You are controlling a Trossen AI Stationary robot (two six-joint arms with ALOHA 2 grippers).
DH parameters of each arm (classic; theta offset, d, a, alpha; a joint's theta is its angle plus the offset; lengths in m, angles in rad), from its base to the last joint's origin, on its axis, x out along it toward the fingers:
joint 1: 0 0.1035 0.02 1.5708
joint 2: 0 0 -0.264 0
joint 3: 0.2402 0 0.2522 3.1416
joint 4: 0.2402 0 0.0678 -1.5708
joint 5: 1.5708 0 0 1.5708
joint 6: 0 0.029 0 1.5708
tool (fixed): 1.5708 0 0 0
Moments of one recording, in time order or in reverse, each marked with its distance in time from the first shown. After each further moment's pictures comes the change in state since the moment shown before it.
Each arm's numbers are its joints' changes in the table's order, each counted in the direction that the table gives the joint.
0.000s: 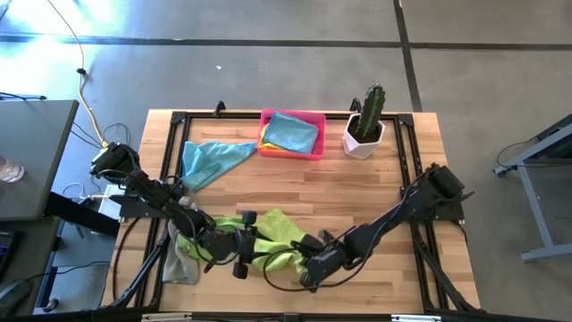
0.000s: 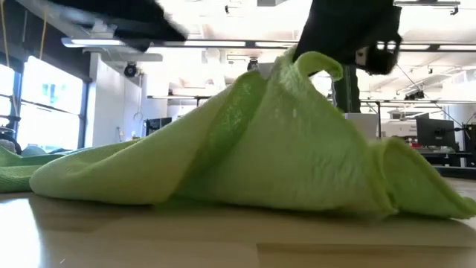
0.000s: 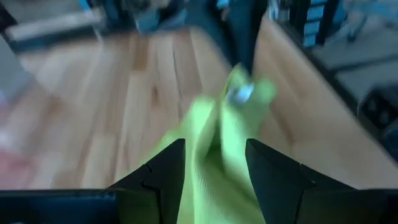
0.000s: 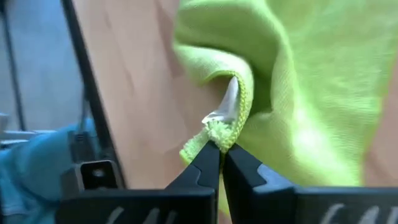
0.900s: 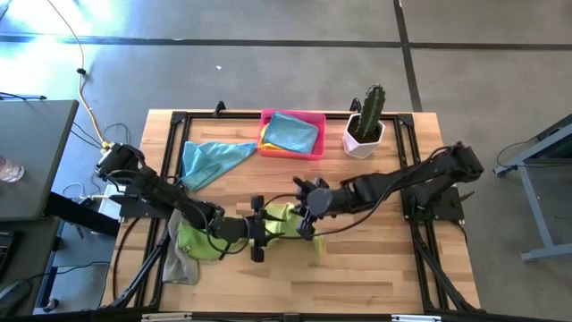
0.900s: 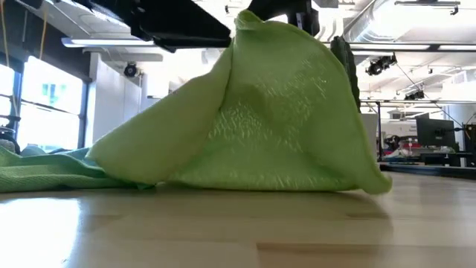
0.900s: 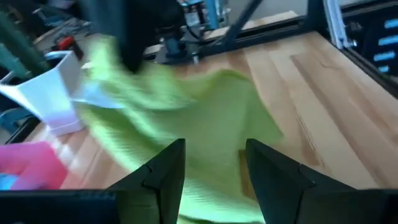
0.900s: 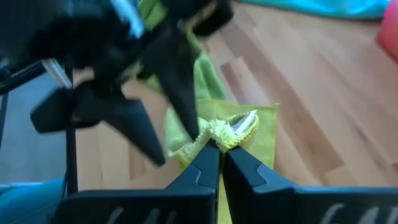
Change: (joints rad) left arm 0.133 -0.051 0.000 -0.192 -0.057 0.158; right arm -0.282 0.259 0.002 0.044 0.007 -0.376
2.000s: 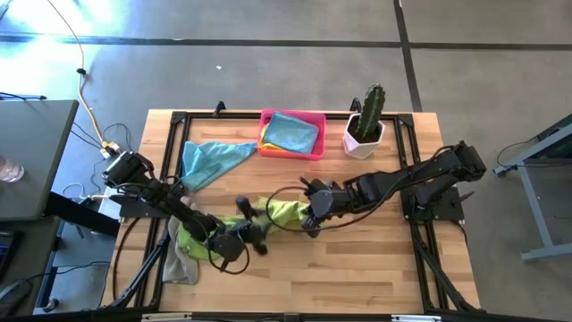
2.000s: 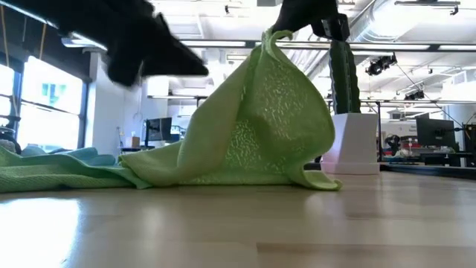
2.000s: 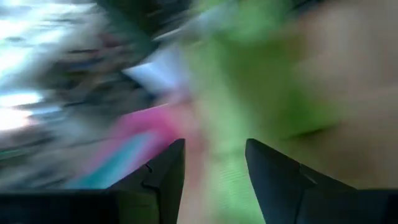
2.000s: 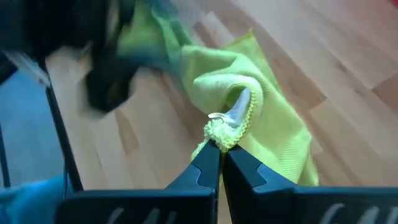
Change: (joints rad) left arm -0.095 -0.110 0.000 -0.006 -0.531 0.094; right arm 0.000 0.028 0.000 0.182 -0.025 0.234
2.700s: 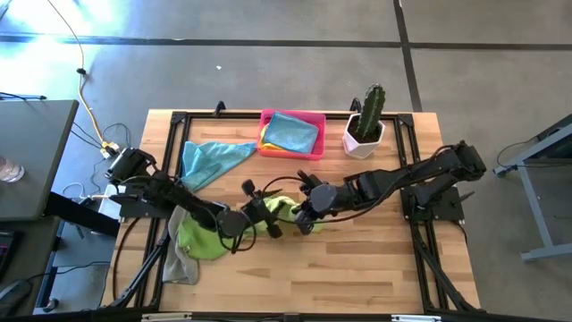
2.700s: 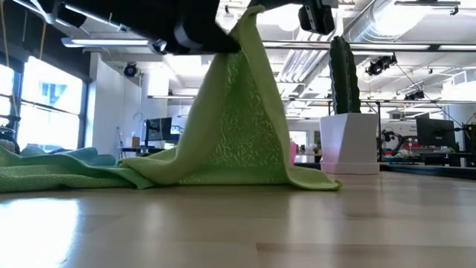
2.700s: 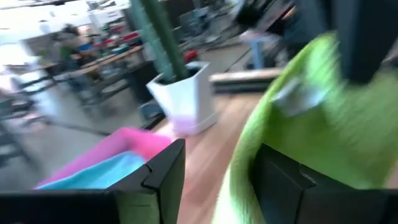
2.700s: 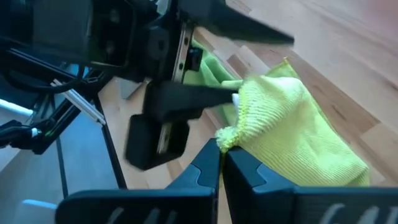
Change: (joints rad) left arm 0.146 0.000 0.000 -0.308 0.060 -0.022; right arm -0.011 0.002 0.000 -0.171 -0.028 0.069
